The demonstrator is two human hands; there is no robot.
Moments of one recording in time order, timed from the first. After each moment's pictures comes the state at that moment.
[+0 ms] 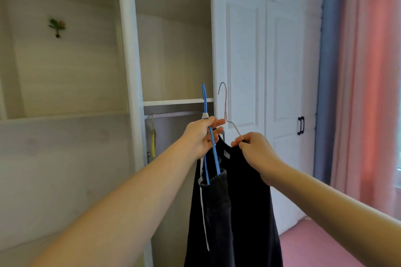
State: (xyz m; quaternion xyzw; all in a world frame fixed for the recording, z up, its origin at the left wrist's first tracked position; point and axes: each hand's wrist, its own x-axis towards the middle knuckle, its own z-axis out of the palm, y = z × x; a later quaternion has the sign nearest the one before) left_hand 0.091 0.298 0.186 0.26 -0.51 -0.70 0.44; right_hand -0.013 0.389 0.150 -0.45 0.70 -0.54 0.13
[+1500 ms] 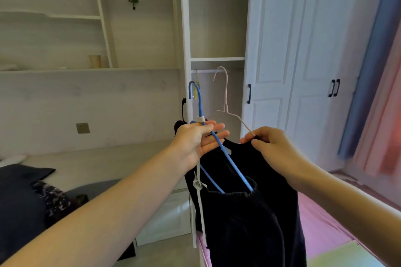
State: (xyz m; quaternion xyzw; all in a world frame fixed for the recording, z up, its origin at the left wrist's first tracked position) left_hand 0.228 0.632 0.089 0.32 -0.44 -0.67 0.50; right_hand 0.062 0.709 0.084 -0.58 0.61 -0.47 0.25
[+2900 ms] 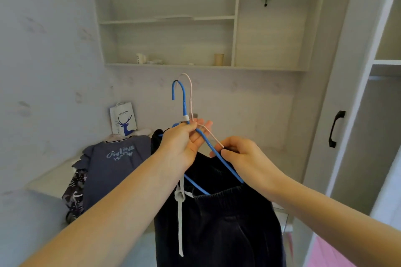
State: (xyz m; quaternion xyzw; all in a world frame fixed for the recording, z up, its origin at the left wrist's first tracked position) left_hand 0.575 0.623 0.090 0.33 -0.21 -0.52 0.76; right_hand 0.421 0.615 0.073 -0.80 0.37 -0.32 0.35
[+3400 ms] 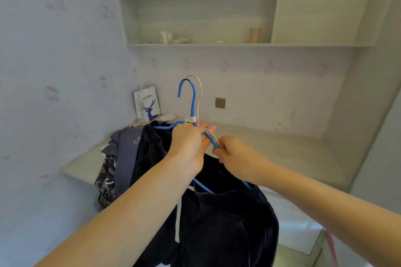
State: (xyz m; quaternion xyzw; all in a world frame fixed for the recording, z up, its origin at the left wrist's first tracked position) left_hand 0.697 0.593 0.053 0.45 -0.19 -0.44 0.75; right_hand 0.588 0.552 0.036 -0.88 0.38 -0.16 0.25
